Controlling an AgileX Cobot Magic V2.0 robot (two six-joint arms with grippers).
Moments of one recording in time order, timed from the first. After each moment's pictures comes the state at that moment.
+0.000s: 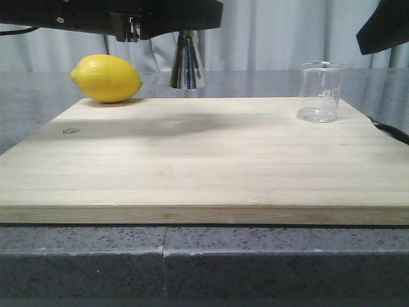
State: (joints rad) left arm -0.35 1.76 -1.11 -1.76 1.16 2.13; right arm 0.26 1.03 -0.67 -0.11 0.16 -0.03
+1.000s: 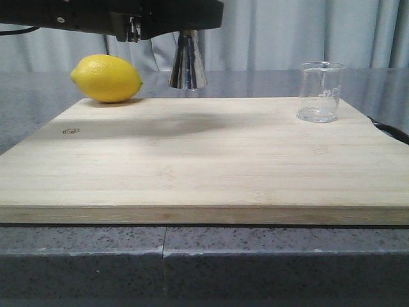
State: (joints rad) left arm -0.35 1.76 -1.11 -1.76 1.16 2.13; right arm 0.26 0.75 -0.54 -0.08 0.11 -0.05
